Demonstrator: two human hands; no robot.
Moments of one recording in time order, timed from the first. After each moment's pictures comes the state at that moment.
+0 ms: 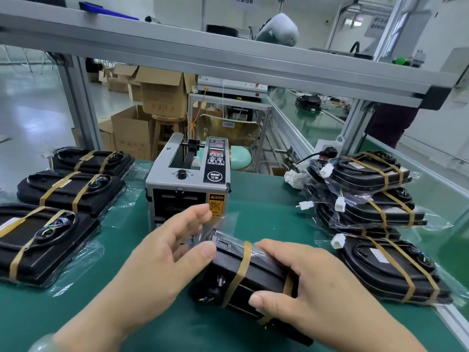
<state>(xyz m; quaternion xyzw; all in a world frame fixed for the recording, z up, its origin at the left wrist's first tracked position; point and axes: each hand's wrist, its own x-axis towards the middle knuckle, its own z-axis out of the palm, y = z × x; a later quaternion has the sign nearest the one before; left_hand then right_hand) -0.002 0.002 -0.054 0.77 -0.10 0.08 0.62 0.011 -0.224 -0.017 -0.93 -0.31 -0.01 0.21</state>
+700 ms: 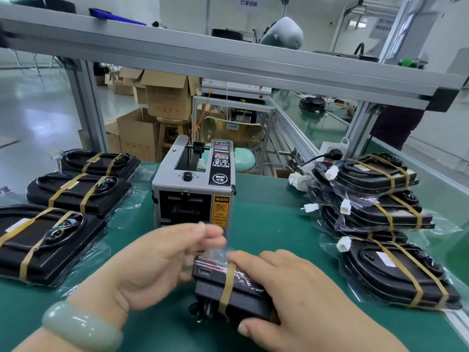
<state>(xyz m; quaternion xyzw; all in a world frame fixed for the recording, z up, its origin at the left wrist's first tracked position) 0.014 0.014 -0.047 0.63 0.02 -0.15 0.76 0.006 -0.202 -0.027 -0.93 -0.36 0.01 0.08</state>
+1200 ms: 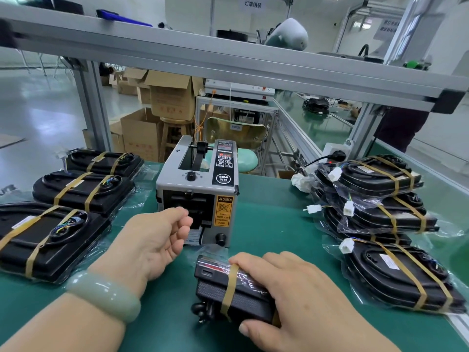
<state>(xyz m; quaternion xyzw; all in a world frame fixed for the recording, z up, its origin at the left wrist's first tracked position) 0.050 0.018 -0.046 0.54 0.28 0.01 0.79 0.004 -0.199 -0.028 -0.93 -0.36 0.00 0.09</state>
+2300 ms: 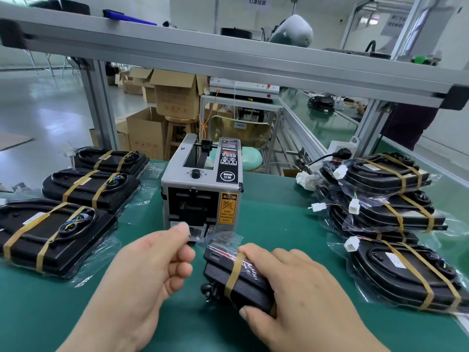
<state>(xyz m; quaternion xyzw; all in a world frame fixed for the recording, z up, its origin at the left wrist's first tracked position) -0.022 0.001 -0.047 0.59 0.18 0.07 0.79 -0.003 -0.194 -0.039 -0.95 -0.29 -0.08 0.09</state>
